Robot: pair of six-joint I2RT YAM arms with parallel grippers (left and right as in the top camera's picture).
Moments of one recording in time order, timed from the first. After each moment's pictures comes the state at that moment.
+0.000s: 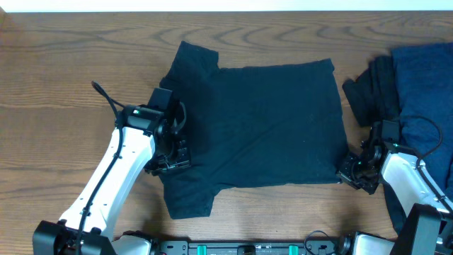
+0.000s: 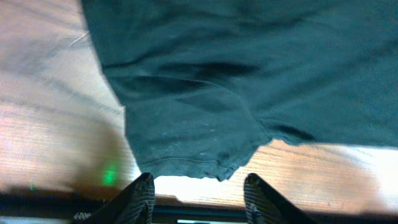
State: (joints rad) left arm -0.26 1.43 1.06 -1.24 0.15 -0.49; right arm -0.22 1.43 0.63 -0.74 -0.13 0.41
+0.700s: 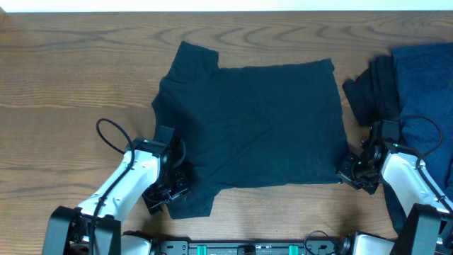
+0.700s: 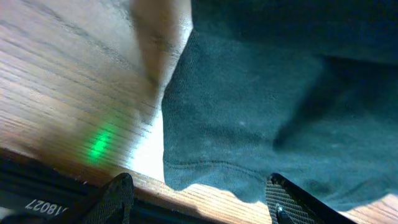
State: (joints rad) left arm -0.26 1.43 0.67 -1.06 0.16 -0.75; right arm -0.22 1.43 0.63 -0.74 -0.12 0.41
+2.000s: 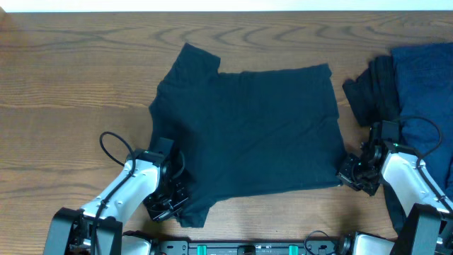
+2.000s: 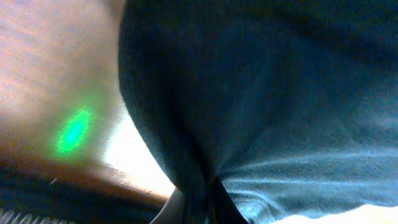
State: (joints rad) left arm -0.26 1.42 0.57 -1.02 0.25 -0.76; right arm -0.22 1.43 0.63 -0.79 -0.12 0.42
